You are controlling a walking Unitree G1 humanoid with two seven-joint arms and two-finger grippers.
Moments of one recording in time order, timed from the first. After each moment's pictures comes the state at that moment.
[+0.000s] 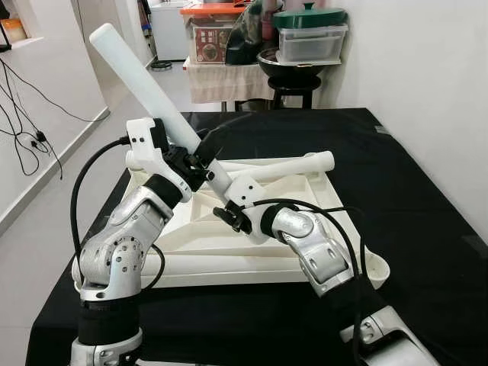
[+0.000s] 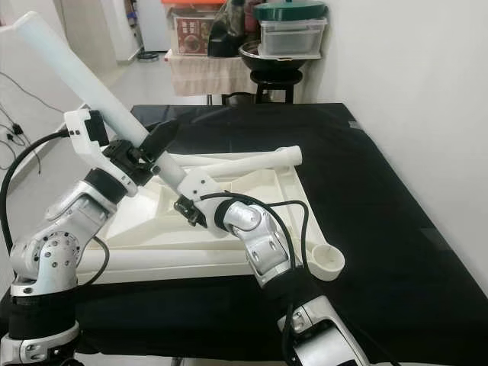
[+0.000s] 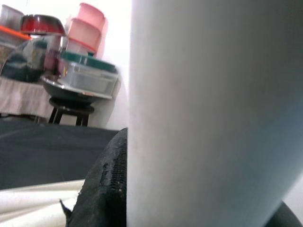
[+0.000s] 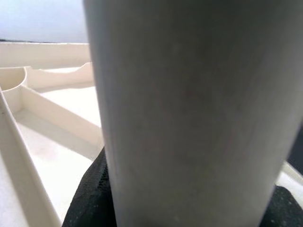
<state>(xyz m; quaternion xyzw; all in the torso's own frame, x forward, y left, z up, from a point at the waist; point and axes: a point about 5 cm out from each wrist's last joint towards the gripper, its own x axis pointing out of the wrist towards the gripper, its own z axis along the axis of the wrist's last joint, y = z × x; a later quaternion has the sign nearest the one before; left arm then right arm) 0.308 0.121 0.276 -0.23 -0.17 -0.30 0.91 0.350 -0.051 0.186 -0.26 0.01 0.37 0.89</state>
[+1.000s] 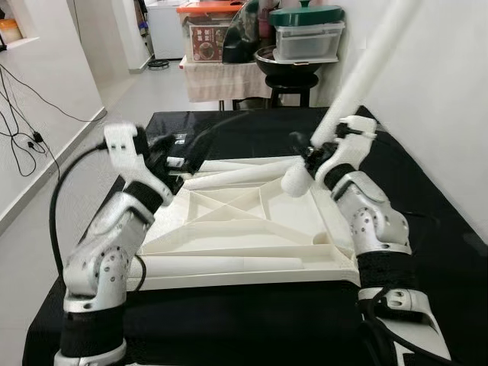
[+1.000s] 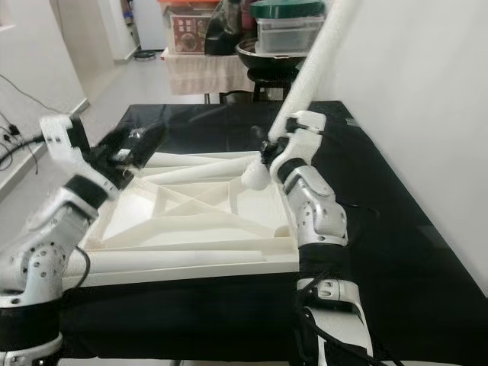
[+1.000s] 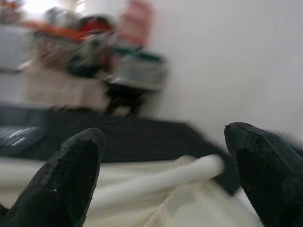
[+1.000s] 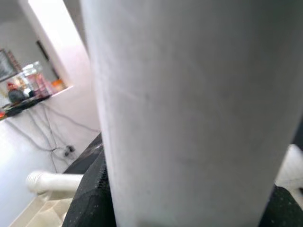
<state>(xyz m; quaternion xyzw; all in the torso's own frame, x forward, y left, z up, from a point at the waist) 0.312 0.159 0.240 -0.17 -0.13 -0.16 0.96 0.373 -0.163 0.241 0.14 -0.09 0.11 0.98</state>
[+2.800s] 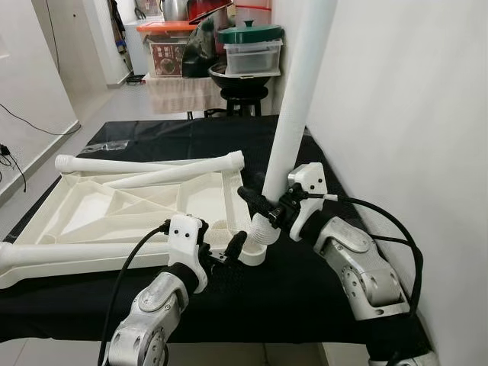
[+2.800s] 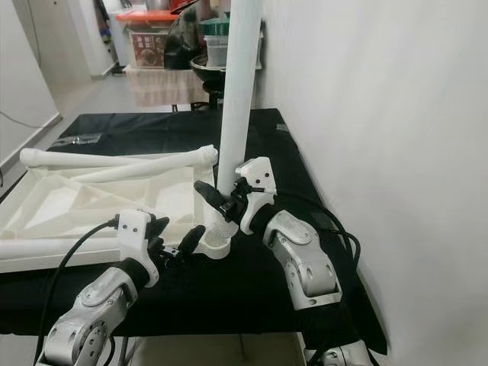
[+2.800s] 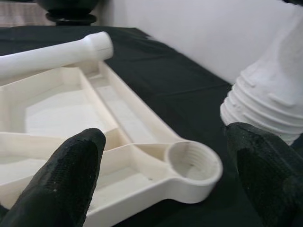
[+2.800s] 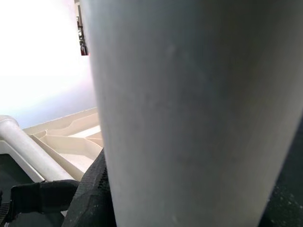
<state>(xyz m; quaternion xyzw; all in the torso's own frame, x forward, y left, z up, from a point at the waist) 0.273 0.107 0.144 -0.07 0.01 -0.22 0.97 0.320 -0.104 0.203 0.01 -0.07 0.37 0.93</state>
